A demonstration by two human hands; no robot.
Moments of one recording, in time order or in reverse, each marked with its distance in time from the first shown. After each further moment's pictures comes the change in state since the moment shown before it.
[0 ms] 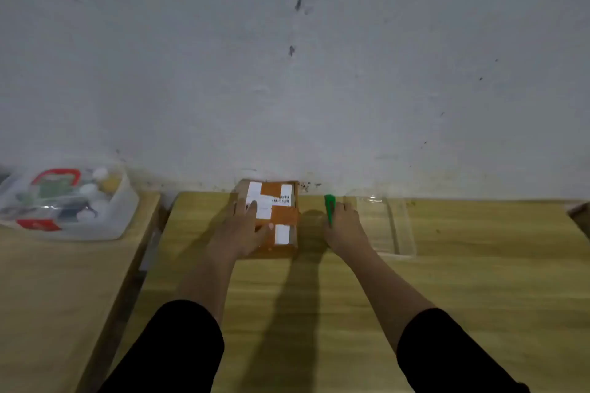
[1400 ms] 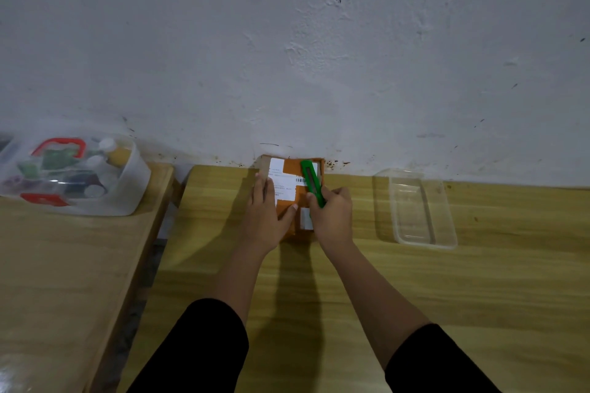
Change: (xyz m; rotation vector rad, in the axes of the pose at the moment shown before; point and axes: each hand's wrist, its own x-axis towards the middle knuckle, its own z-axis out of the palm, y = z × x) left_hand 0.019 -0.009 0.038 -0.194 0.161 -0.109; right_hand 0.005 -0.063 0.055 0.328 0.258 0.049
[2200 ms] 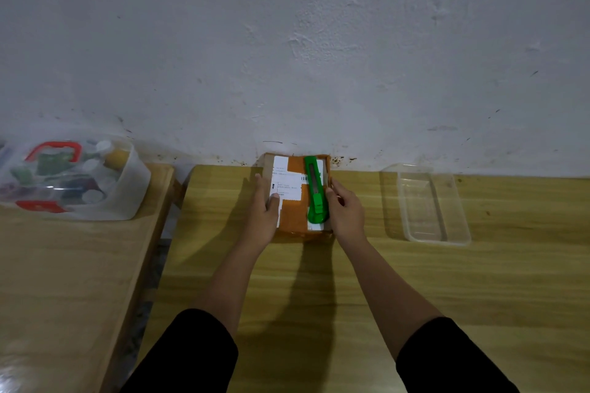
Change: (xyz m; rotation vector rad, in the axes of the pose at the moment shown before) left_hand 0.014 -0.019 0.003 -0.745 -0.061 -0.124; right_hand 0.013 0.022 0.011 0.530 -0.054 0.244
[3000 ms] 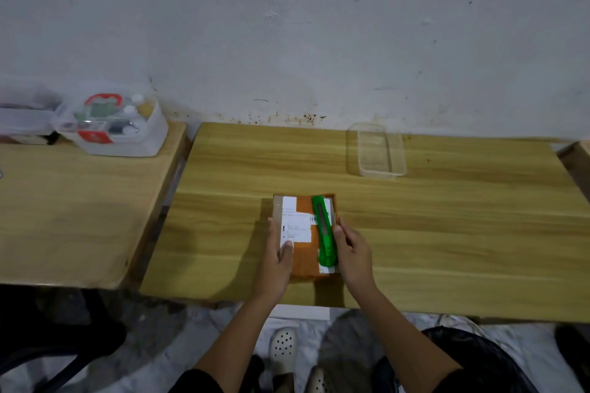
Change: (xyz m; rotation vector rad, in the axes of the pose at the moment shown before) left_hand -0.255 -0.057 0.071 -0.084 -0.027 0.023; right_hand -0.203 0.081 -0.137 -0.063 -0.056 -0.016
